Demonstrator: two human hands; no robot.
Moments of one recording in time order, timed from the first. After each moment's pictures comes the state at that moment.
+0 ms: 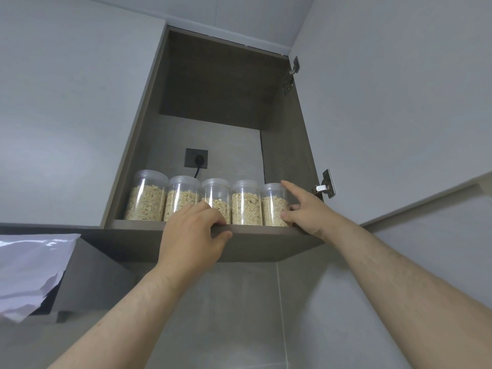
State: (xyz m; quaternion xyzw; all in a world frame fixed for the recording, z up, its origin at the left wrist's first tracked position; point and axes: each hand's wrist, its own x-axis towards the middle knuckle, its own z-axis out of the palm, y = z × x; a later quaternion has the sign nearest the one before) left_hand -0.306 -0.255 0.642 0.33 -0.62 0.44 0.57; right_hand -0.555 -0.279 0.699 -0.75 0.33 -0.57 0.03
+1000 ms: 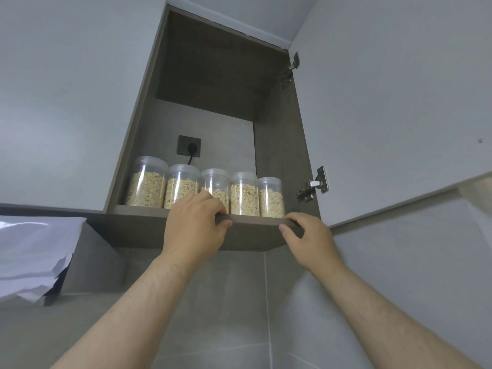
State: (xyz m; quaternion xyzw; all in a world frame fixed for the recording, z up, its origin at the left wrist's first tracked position) left_hand -0.308 -0.254 0.642 0.32 -0.62 0.42 0.57; right_hand -0.547 -0.282 0.623 -0.64 0.37 -0.61 -0.27
